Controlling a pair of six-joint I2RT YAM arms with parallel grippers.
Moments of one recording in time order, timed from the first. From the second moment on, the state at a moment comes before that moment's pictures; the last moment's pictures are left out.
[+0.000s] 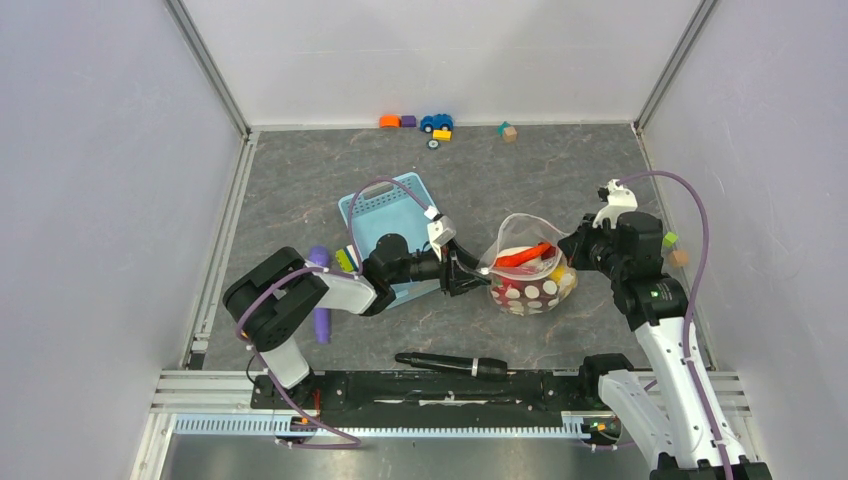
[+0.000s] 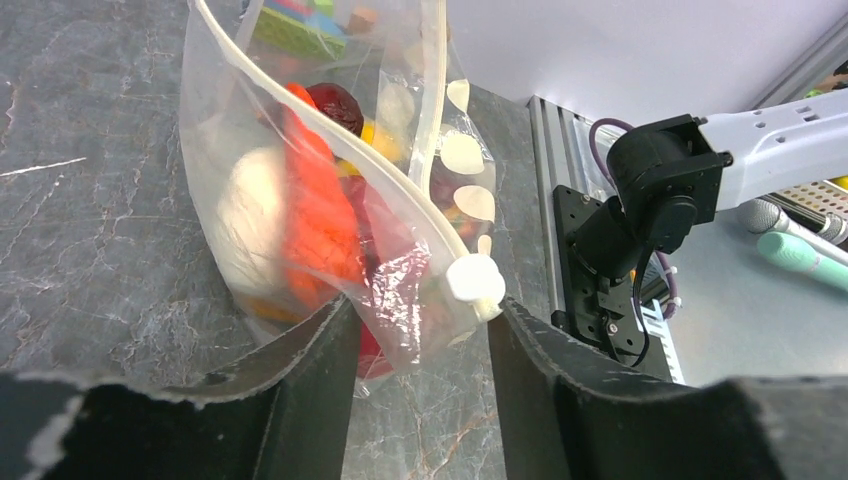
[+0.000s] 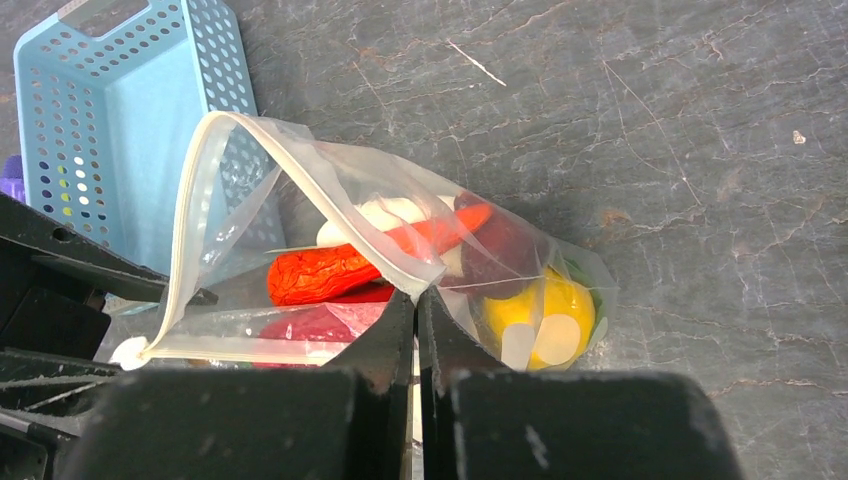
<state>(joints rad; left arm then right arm) -0.82 1.71 0.61 1.14 0.63 -0.38 0.10 0.73 0.77 -0.55 -0.19 0.25</state>
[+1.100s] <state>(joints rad) -0.83 1.60 0.63 0.99 0.58 -0.49 0.10 0.44 0.75 -0.30 -0.46 0.05</state>
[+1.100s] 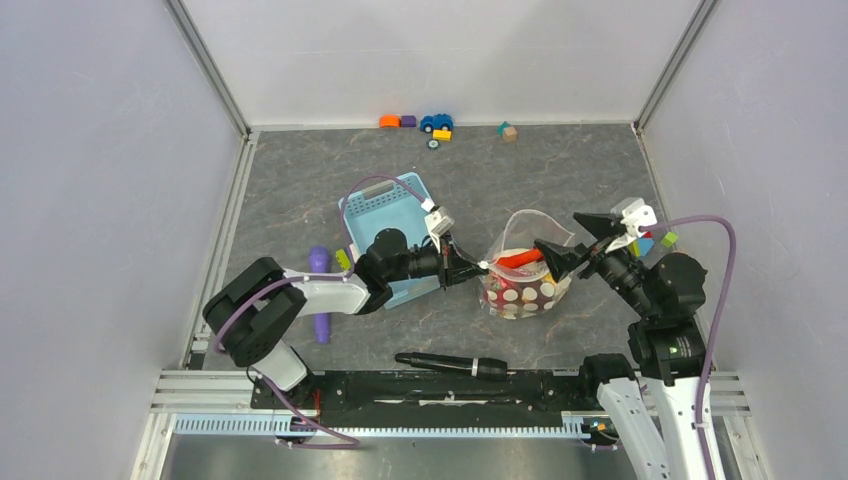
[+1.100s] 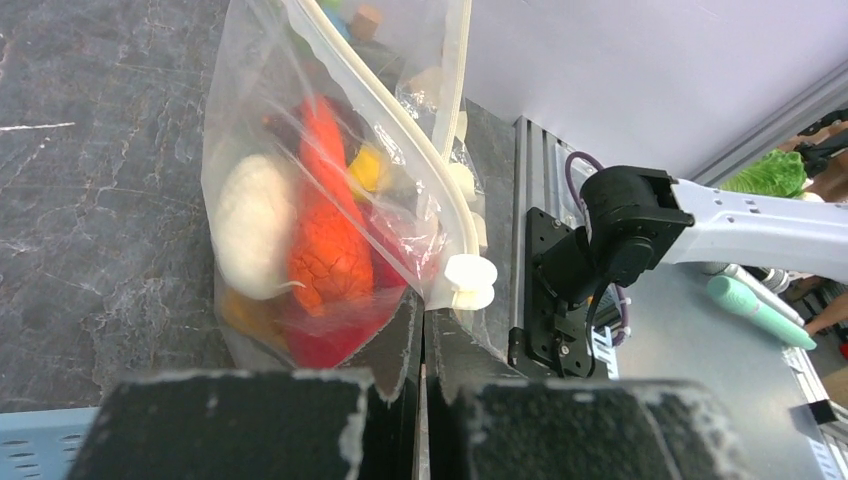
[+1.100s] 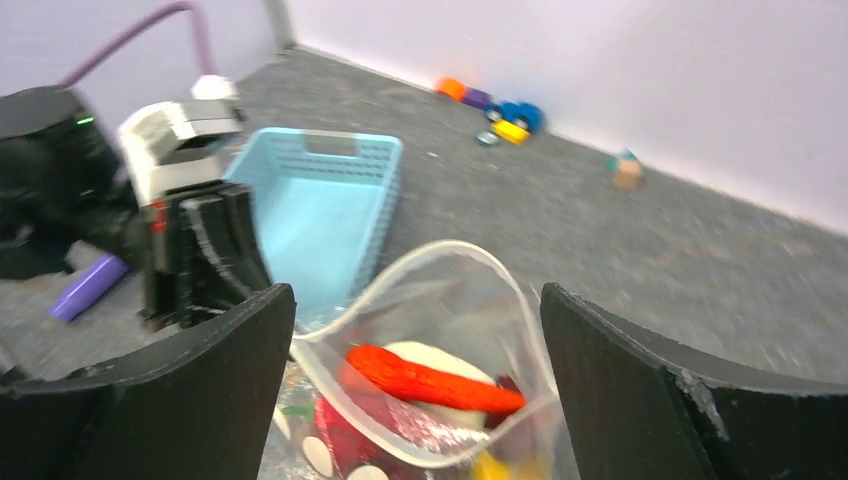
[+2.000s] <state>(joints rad) -0.86 1.50 0.79 0.52 0.51 -0.52 0.51 0.81 0.68 -0.23 -0.61 -0.17</state>
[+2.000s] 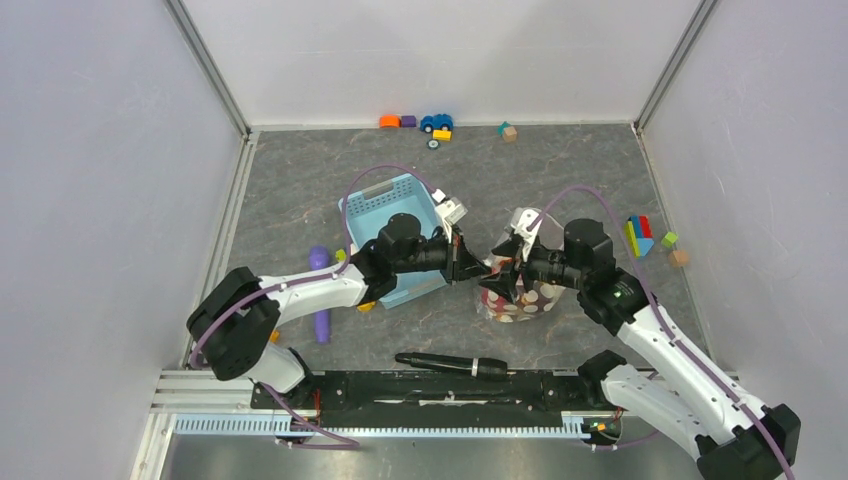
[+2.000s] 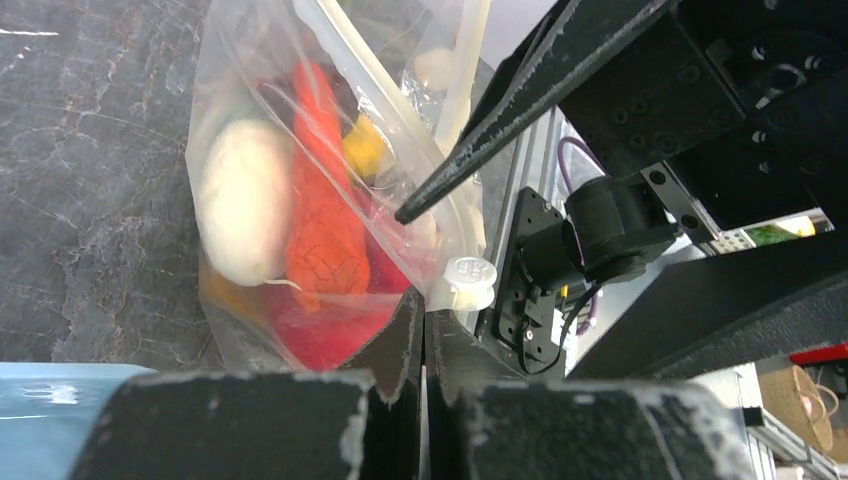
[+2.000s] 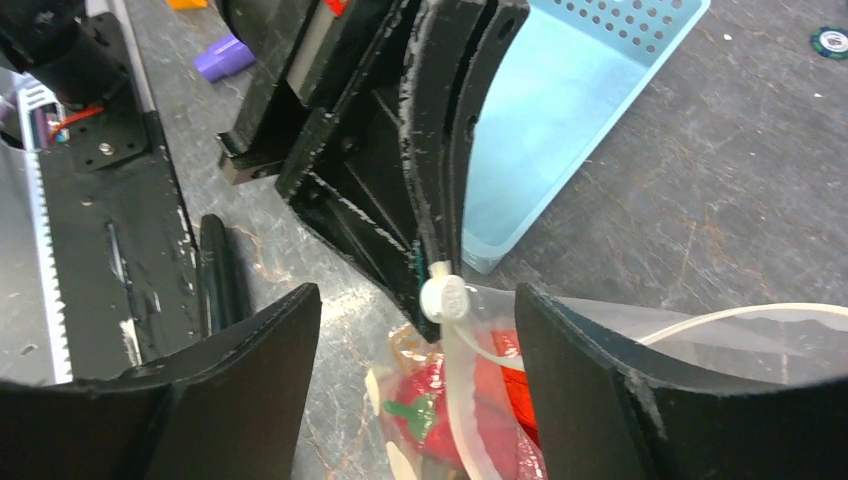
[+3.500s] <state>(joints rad) -0.86 1.36 0.68 0.61 0.58 -0.40 0.56 0.86 0.80 -0.40 -0.52 -0.22</state>
